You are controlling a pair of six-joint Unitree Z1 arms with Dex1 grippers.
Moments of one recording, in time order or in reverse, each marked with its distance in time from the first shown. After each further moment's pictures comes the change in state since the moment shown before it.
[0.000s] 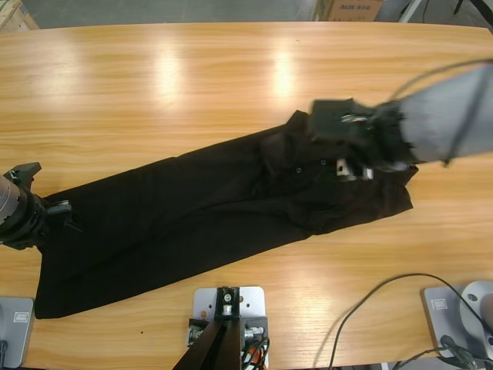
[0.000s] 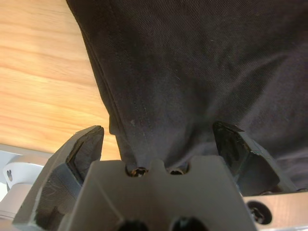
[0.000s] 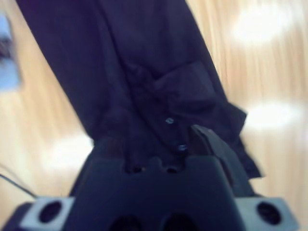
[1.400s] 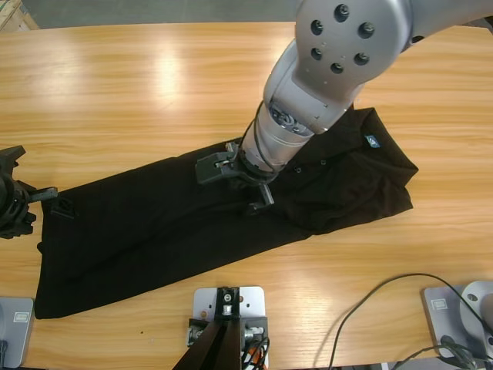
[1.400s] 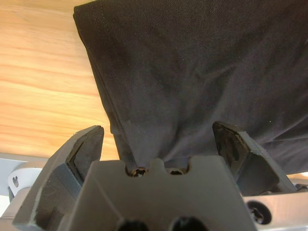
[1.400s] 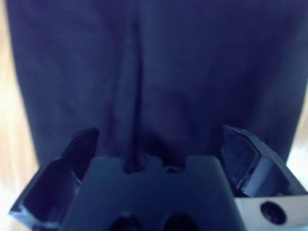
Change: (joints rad) arm 0 0.036 -0.103 -0.028 0.014 0.002 0.049; arm 1 0.104 0.537 -0.393 0.141 0.129 -0.183
